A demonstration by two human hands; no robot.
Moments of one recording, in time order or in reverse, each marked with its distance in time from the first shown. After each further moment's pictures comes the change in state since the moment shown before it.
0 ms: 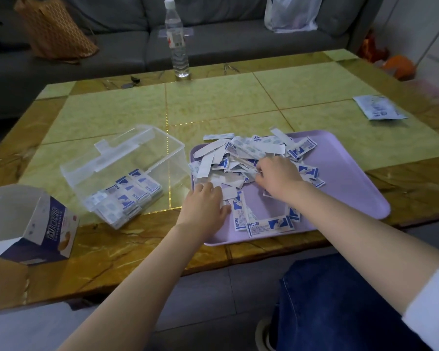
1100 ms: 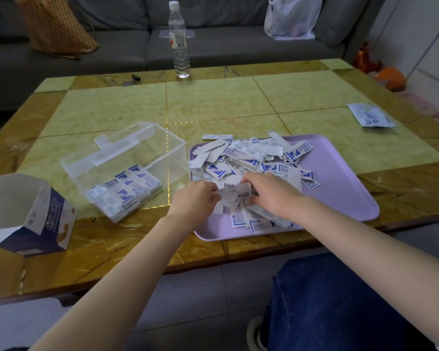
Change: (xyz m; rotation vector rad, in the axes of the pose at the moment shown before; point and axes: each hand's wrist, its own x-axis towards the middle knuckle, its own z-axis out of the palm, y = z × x) left_hand -0.006 -0.007 -0.022 -0.213 0.039 -0.056; right_hand -0.045 -0.010 -0.012 0.166 -0.160 -0.217
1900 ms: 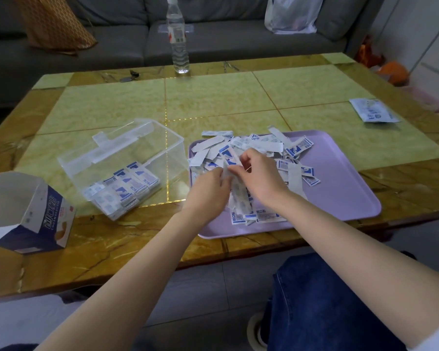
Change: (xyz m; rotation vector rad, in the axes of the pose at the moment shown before) left_hand 0.007 0.028 -0.001 -0.463 0.062 -0.118; right_hand 0.019 -0.026 0.001 0.503 0.409 0.144
